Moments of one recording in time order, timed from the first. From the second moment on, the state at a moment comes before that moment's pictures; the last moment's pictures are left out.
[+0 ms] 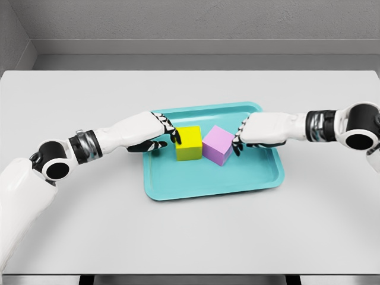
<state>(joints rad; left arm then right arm) -0.44 0.41 -0.45 -1.40 -0.56 -0.61 -0.42 -0.76 -0.72 0.82 -1.47 0.46 -0.61 0.61</state>
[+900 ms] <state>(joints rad) -0.47 0.42 -0.45 -1.40 -0.57 -0.61 -0.42 -0.80 -0.68 0.82 -1.40 0.46 -0.61 0.61</state>
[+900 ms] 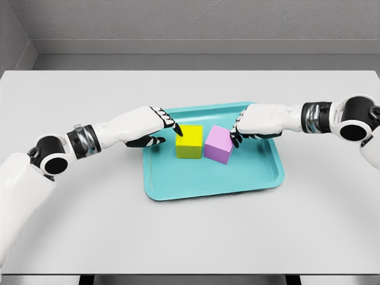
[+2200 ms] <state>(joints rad) -0.49 0.42 -0.46 -1.31 -0.57 -0.61 -0.42 -0.80 -0.65 0.82 -1.30 0.47 -0.61 0.61</state>
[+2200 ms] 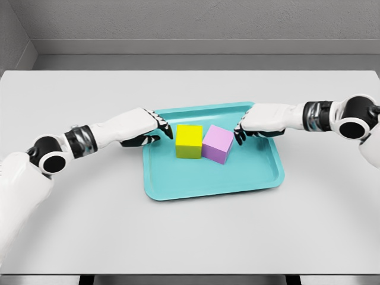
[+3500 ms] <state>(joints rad) -0.49 0.50 -0.38 -1.30 -0.54 -0.61 -0.42 -0.81 -0.75 0.80 -1.43 0.45 -0.61 0.61</state>
